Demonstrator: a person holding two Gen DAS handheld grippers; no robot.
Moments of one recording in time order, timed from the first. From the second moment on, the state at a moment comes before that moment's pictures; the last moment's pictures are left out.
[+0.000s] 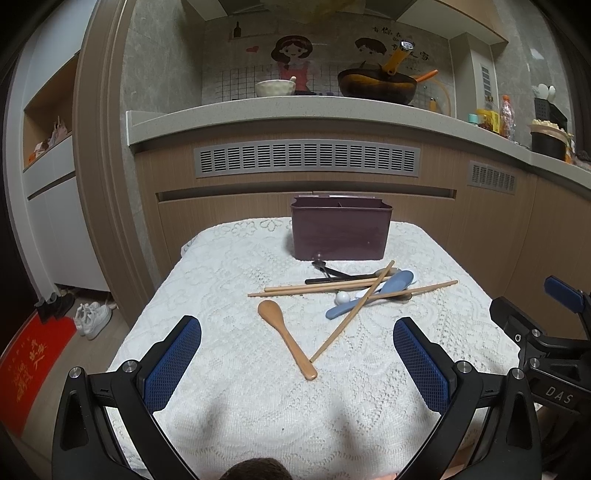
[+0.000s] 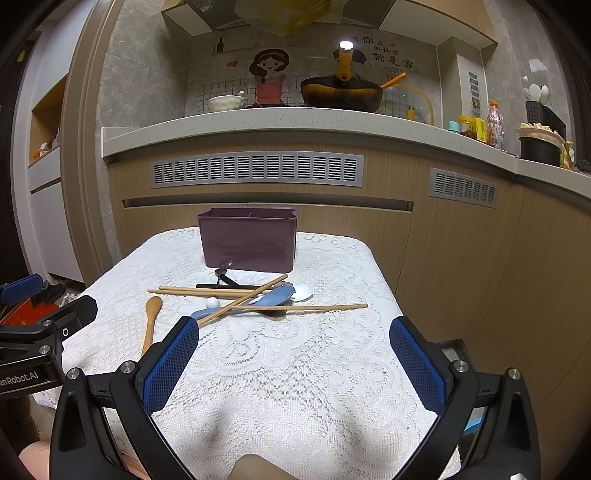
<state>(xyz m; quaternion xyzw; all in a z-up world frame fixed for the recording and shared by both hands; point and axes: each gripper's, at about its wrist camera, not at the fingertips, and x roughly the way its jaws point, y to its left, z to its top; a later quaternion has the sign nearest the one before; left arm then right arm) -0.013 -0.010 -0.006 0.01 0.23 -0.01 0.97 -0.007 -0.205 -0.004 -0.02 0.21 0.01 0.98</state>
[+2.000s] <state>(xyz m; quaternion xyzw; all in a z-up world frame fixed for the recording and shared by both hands) 0.158 0.063 -0.069 -0.05 0.40 -0.02 0.92 0.201 -0.100 -0.072 -0.10 0.42 0.23 0.87</state>
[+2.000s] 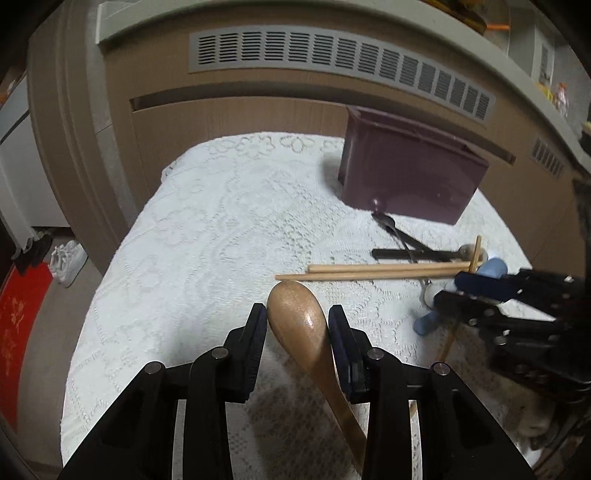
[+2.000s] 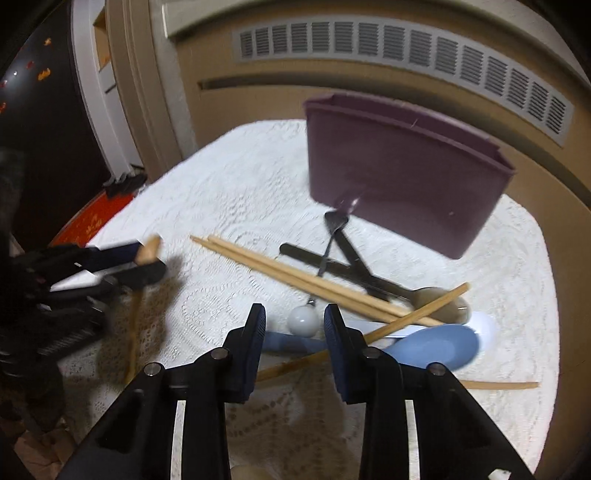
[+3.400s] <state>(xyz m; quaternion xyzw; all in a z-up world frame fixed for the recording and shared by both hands) 0.159 0.082 -0.087 -0.13 0.49 0.01 0.86 0.125 -0.172 0.015 -0.06 0.29 0.17 0.94</state>
